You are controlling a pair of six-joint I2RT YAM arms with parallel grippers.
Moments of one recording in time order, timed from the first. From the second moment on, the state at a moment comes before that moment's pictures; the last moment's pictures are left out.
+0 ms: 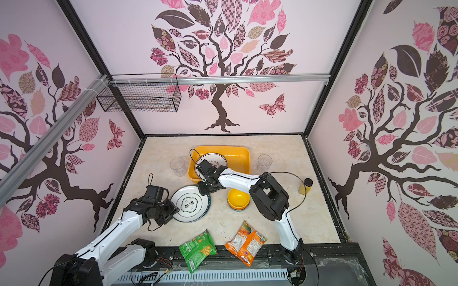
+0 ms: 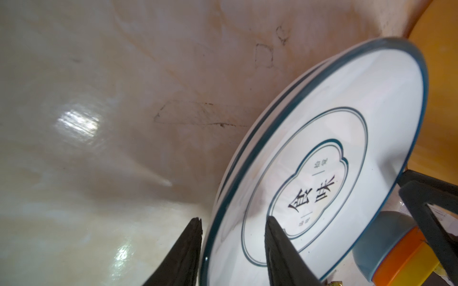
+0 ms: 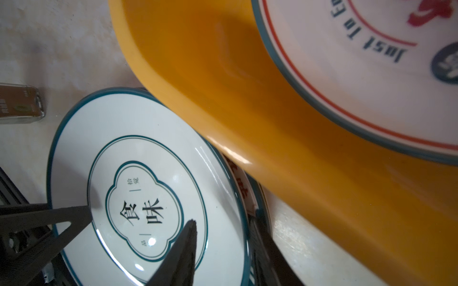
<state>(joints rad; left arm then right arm) -0.21 0.98 0.46 -0.67 0.21 -0.97 0.88 2.08 1.56 -0.55 -0.20 0.48</state>
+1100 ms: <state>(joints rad) -0.21 0.89 0.46 -0.76 0.16 -0.99 0.88 2.12 1.57 -0.55 -0.26 0.47</state>
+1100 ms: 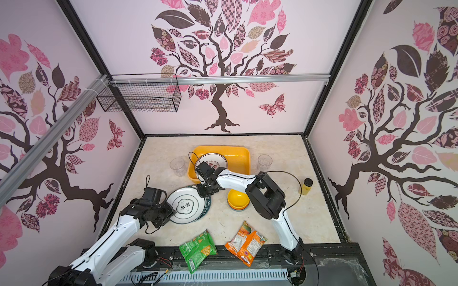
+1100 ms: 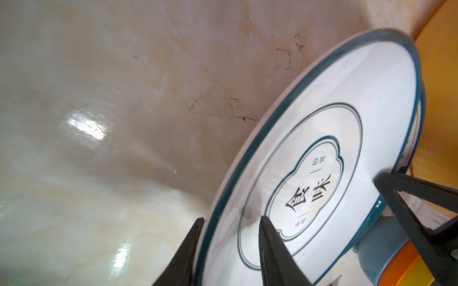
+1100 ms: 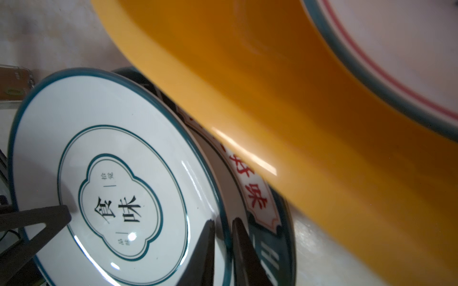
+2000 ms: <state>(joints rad) -0.21 0.79 0.46 -0.78 0.16 -1.00 0.89 2.12 1.58 -0.58 -0.25 0.45</state>
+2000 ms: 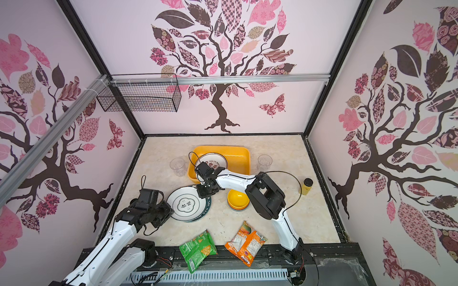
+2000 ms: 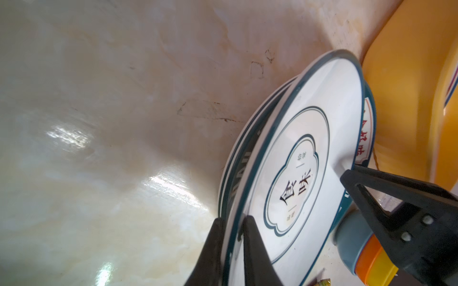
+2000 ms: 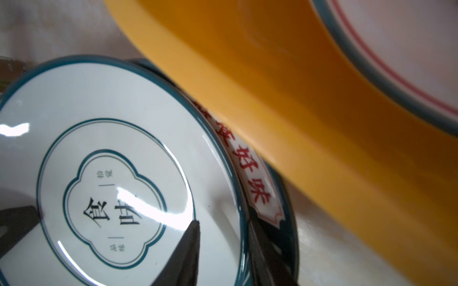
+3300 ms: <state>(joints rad) -0.21 0.66 0.68 -0.92 0.19 -0.98 0.74 1.68 1.26 -0.37 -0.38 0.59</state>
